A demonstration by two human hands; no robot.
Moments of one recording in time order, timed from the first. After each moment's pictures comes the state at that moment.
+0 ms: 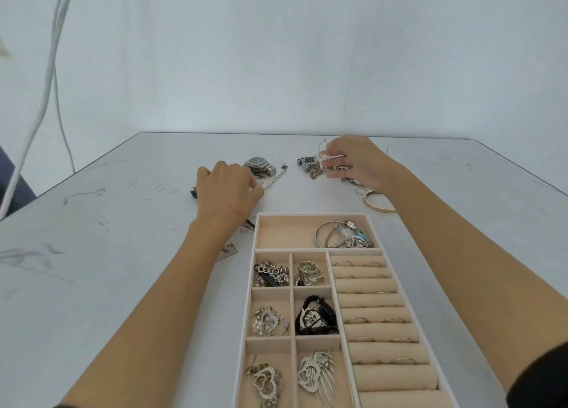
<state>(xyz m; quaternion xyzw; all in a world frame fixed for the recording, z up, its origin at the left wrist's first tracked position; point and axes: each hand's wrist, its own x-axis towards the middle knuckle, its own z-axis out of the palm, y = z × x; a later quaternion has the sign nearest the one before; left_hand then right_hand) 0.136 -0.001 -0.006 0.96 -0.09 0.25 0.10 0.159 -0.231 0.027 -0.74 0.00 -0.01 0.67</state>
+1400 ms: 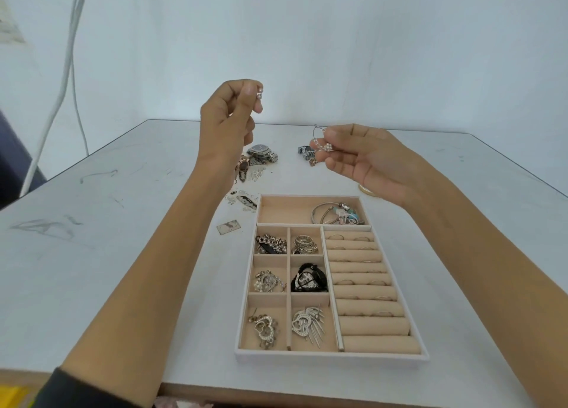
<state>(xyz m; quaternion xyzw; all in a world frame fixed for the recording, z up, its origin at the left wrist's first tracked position) 0.080 -0.008 0.063 0.63 -0.19 0.20 0.73 0.043 -0.204 0.060 -0.60 -0.07 0.03 0.79</state>
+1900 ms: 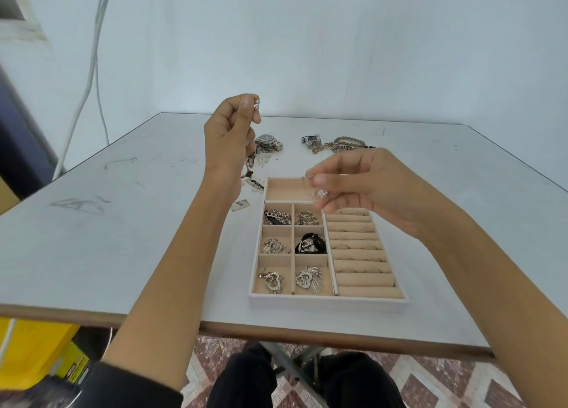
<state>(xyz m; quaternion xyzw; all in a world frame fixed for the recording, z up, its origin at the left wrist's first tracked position) 0.044 0.000 0.044 0.59 -0.15 0.19 0.77 -0.040 -0.191 0.052 -0.75 -0.14 0.06 0.65</state>
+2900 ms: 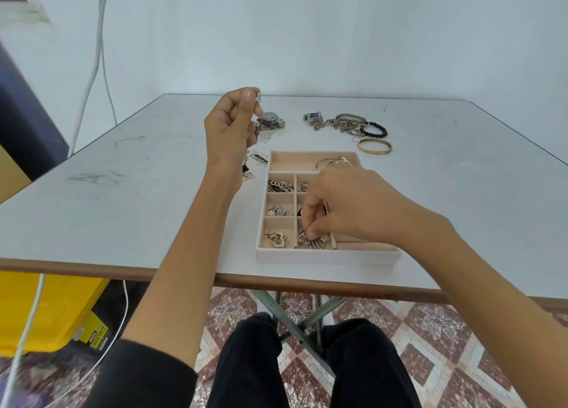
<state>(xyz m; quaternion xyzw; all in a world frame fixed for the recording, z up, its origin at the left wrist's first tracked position) 0.018 0.005 0.026 0.58 -0.14 0.19 0.78 -0.087 -0.149 0.044 -0.97 -0.21 0.00 0.09</state>
